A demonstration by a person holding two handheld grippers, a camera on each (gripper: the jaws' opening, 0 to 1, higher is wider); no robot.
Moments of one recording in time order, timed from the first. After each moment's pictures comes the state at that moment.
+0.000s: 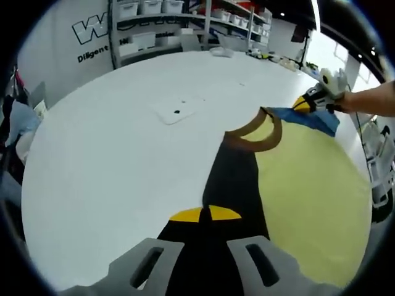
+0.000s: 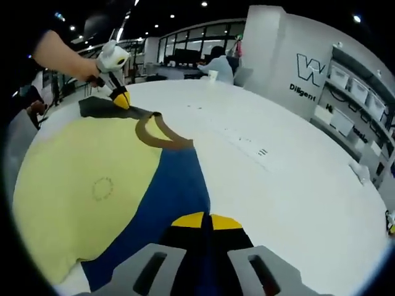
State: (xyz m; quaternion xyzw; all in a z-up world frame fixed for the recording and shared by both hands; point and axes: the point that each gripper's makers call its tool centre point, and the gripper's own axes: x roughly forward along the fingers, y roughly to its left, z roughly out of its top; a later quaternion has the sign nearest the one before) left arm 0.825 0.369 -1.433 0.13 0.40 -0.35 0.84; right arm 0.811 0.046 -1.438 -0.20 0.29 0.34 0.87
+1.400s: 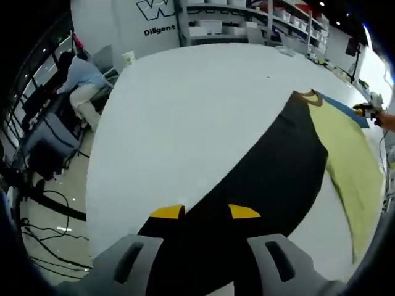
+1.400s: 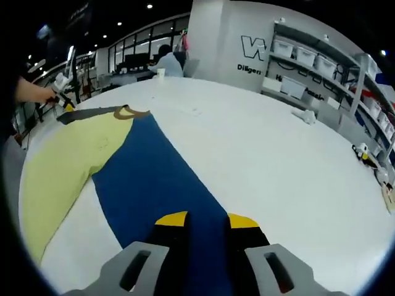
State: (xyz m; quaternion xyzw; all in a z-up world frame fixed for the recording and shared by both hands) left arm 0.719 0.621 -1.424 0.11 0.45 -0.14 0.88; right arm 0.692 -0.114 -1.435 -0.12 0.33 0.18 0.92
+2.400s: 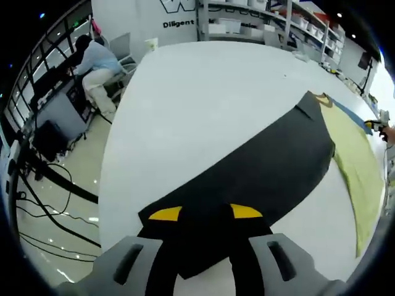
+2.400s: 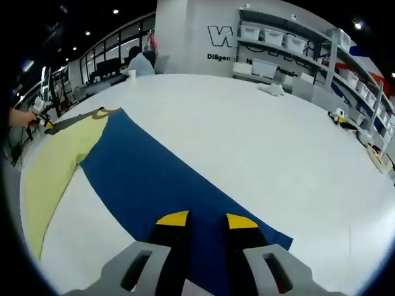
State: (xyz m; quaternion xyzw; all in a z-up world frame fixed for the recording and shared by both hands) left arm 0.699 0.642 -1.433 0.09 0.46 -0.12 0.88; right arm 0.658 -0.162 -1.438 -0.08 0.36 0.12 0.92
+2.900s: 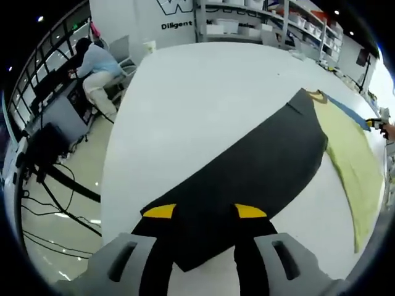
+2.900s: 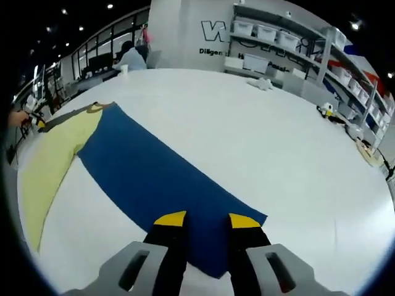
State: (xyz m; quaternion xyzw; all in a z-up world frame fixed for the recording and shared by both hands) left arm 0.684 0.638 -1.419 0.09 0.44 -0.11 0.89; right arm 0.624 -0.197 -1.433 -0.07 0.37 0.07 0.92
